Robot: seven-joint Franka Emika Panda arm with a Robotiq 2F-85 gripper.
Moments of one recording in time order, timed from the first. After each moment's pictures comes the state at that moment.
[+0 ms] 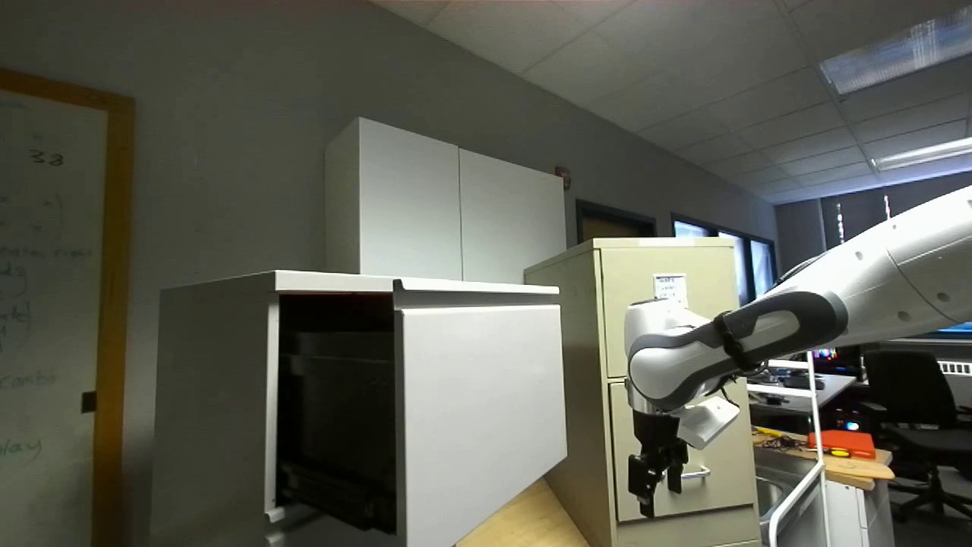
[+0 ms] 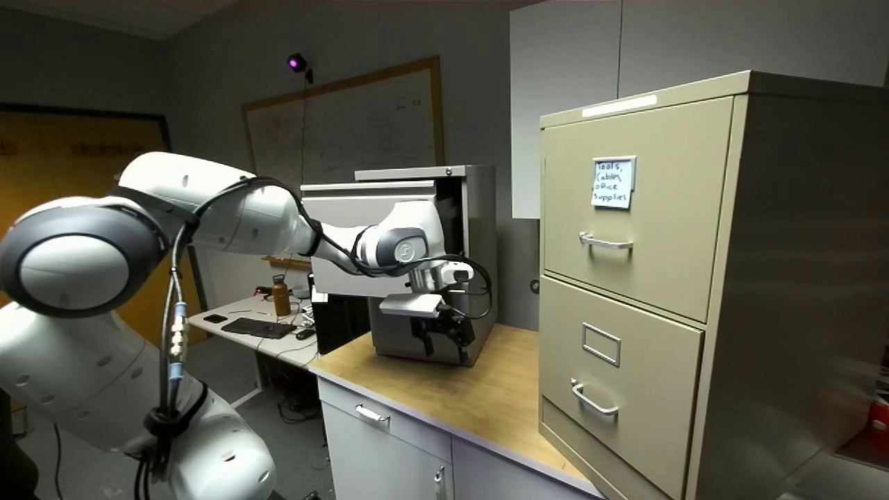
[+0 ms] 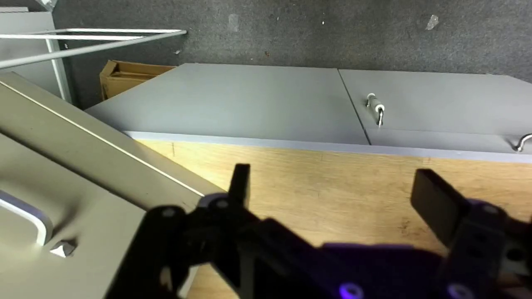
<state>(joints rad) -0.14 -0.48 -0.14 -2.44 -0.20 2.07 -0.16</state>
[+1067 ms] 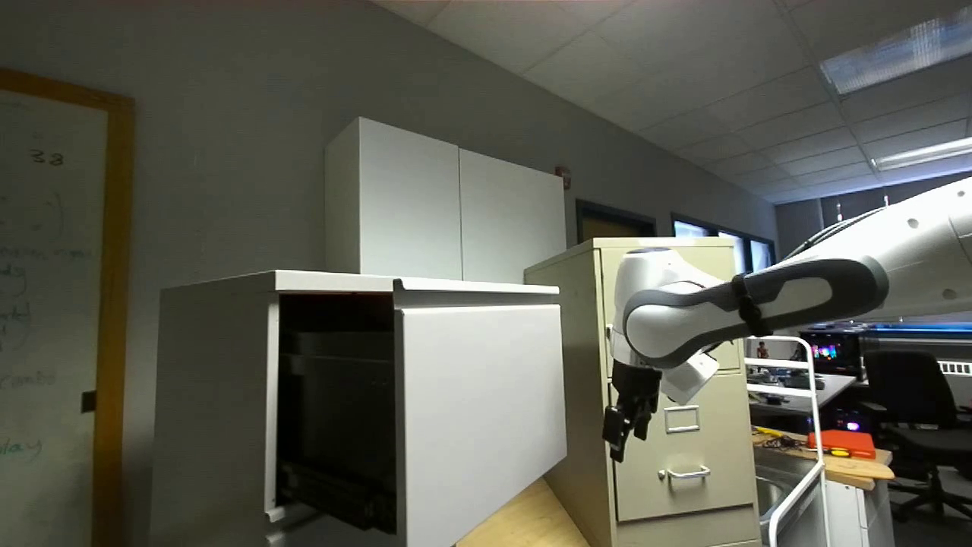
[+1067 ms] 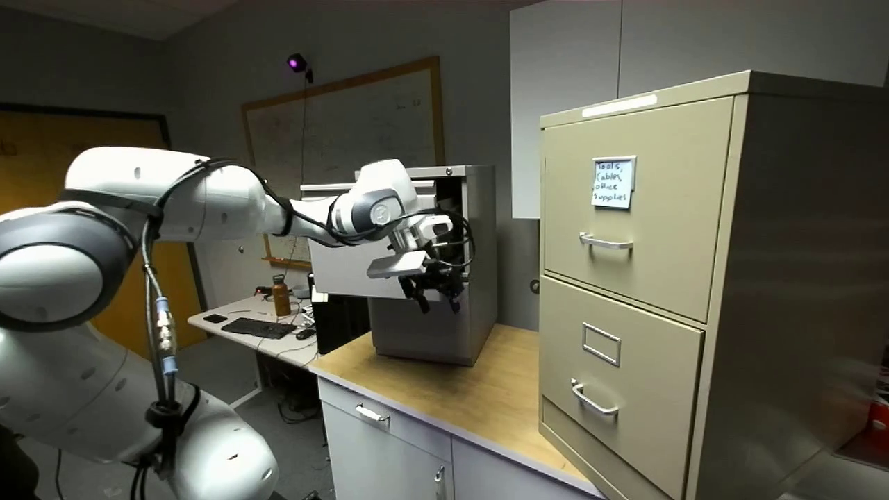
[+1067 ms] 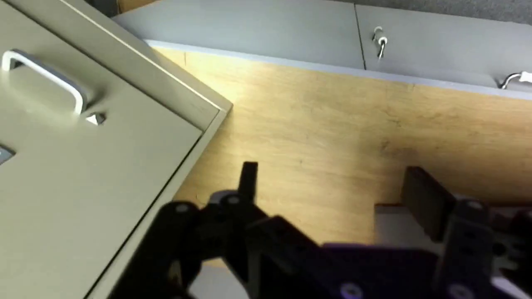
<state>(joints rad) -0.10 -0.57 -0.07 -2.35 -0.21 2.08 -0.16</state>
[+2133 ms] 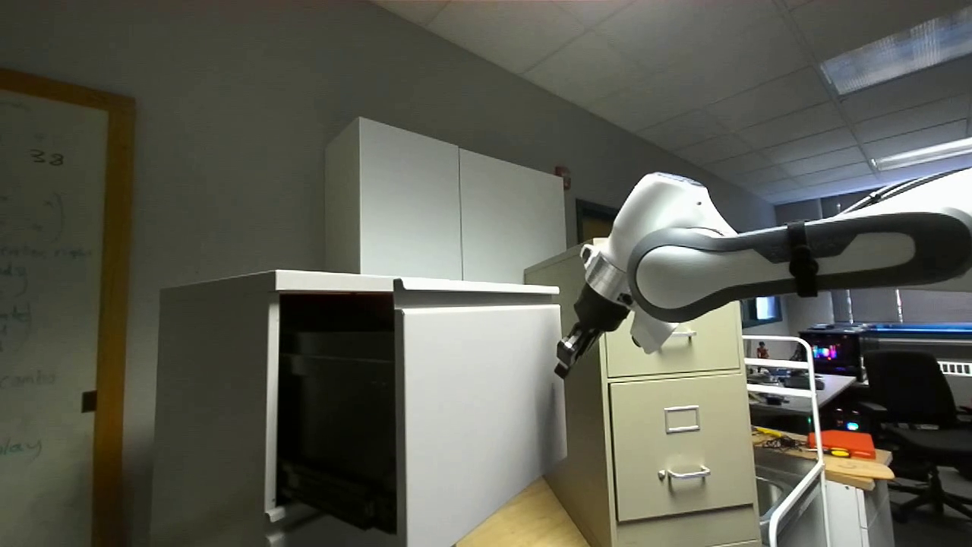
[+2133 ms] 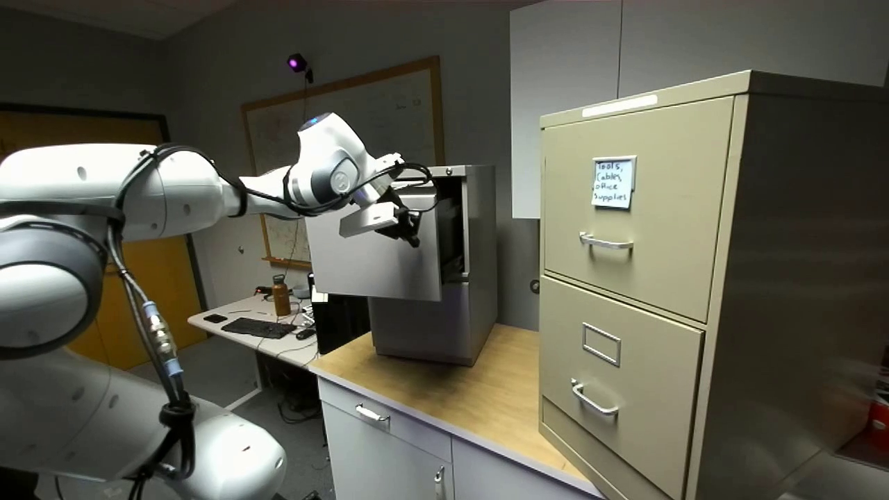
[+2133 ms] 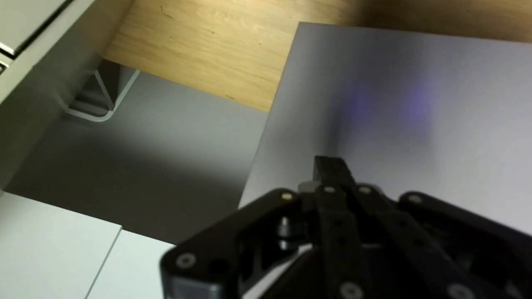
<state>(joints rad) 0.06 -0.69 -0.03 -2.28 -0.17 2.31 -0.16</state>
